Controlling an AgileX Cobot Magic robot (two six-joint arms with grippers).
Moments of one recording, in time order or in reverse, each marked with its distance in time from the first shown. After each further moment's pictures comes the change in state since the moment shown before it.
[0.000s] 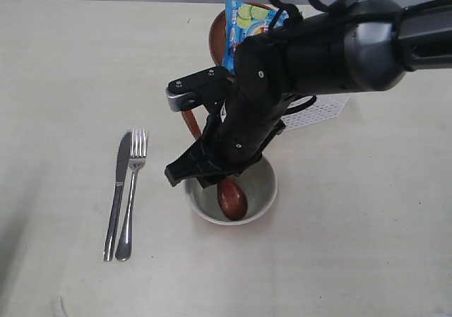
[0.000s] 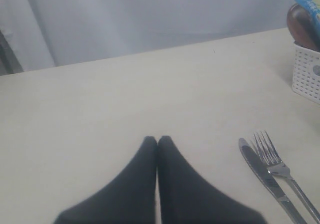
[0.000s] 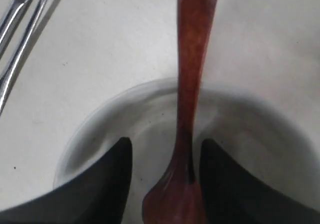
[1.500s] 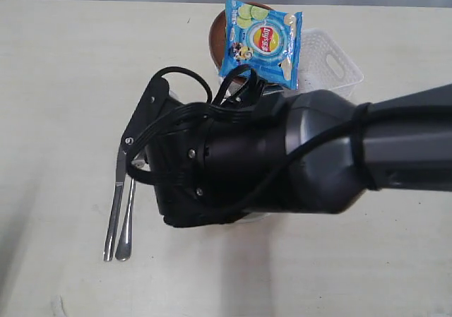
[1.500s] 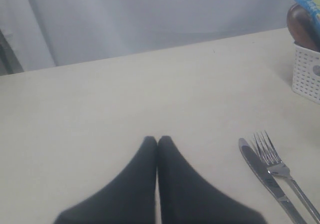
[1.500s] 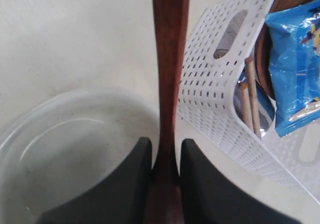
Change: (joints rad) left arm 0.000 0.000 0.000 0.000 0.000 0.000; right arm 0.395 -0.030 0.000 -1.090 0.325 0.665
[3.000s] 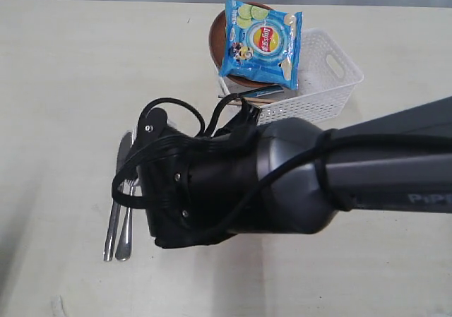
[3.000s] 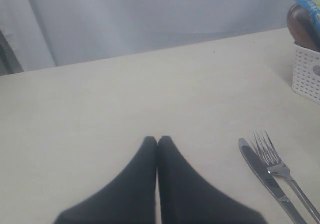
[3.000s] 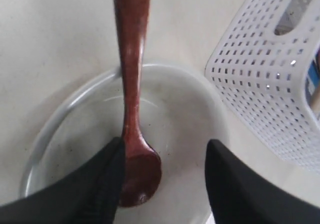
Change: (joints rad) left arm 0.000 0.000 0.000 0.000 0.000 0.000; right arm 0.023 0.052 0.011 0.076 -0.006 -0.010
